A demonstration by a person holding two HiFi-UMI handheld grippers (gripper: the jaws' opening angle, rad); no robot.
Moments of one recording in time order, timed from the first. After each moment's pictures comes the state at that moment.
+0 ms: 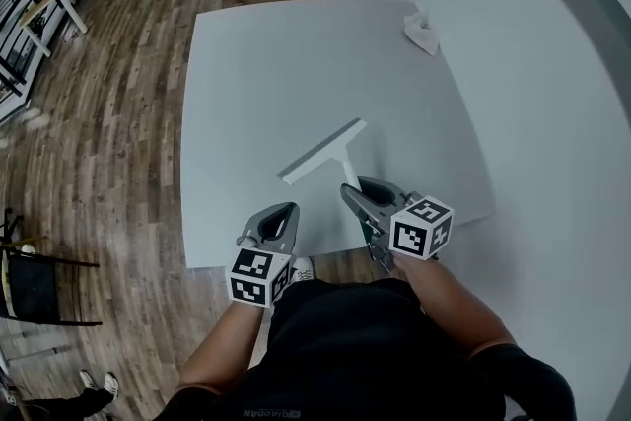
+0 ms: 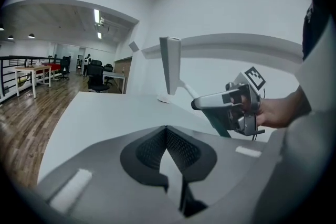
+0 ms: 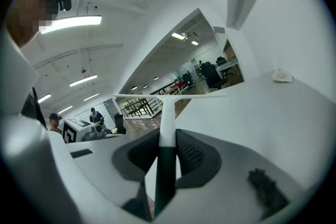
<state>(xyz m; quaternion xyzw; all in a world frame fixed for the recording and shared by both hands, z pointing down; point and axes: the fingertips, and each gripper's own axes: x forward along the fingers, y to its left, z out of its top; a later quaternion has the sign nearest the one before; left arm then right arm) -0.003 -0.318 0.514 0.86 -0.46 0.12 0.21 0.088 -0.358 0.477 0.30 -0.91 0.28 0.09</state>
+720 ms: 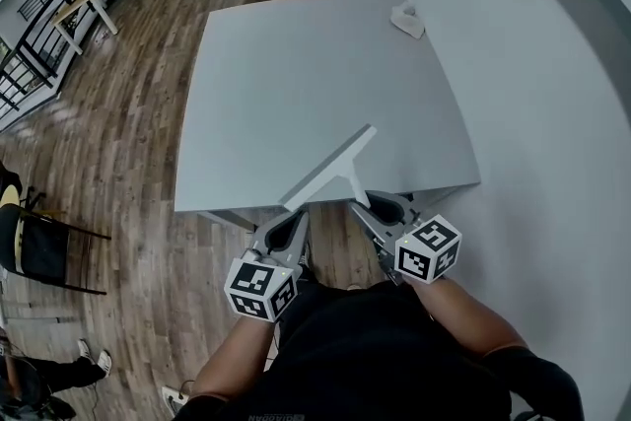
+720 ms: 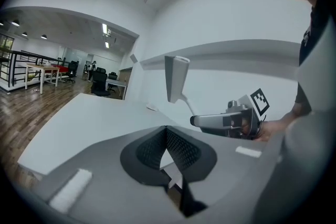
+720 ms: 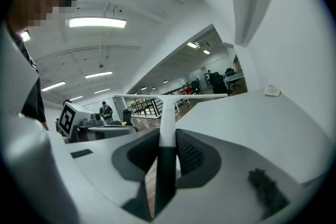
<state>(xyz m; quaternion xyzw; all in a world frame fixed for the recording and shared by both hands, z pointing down) 0.133 -0.142 0.456 0.85 -0.50 0.04 0.19 0.220 -0.172 0.446 0.27 -0.94 0.20 0.08</state>
